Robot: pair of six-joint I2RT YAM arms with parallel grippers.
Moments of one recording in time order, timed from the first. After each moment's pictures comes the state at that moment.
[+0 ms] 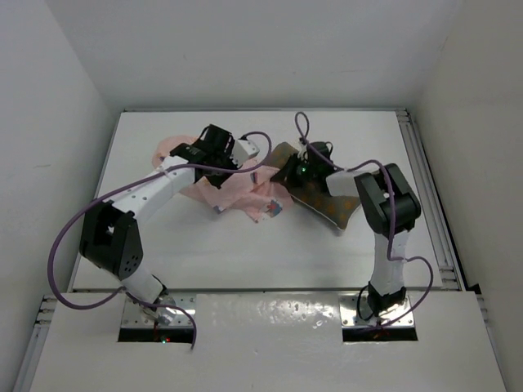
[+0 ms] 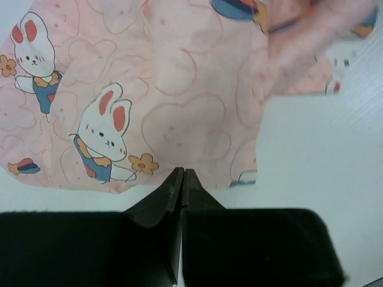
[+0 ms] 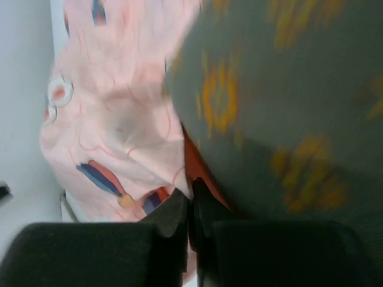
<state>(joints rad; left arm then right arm) -0.47 1.60 1.32 -0.71 0.00 0.54 0.38 2.03 1.02 0.41 -0.48 0.77</state>
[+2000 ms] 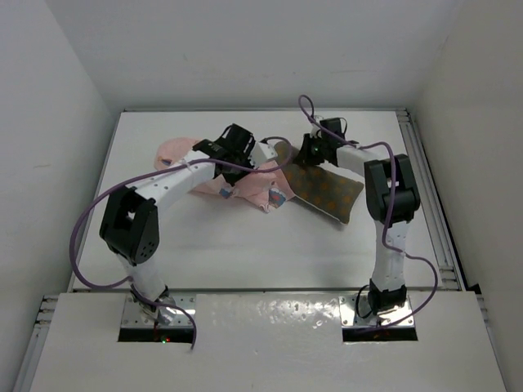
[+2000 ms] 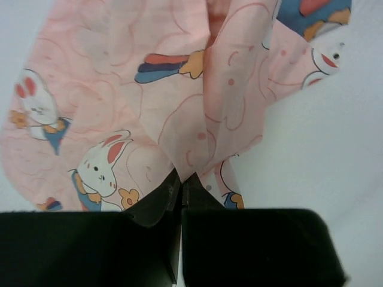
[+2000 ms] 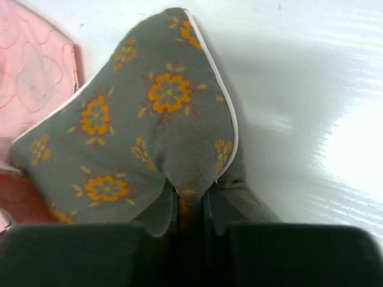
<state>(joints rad) -0.55 1.76 1.45 -0.69 -0.06 0.61 0.22 2.16 1.43 -0.06 -0.32 0.24</state>
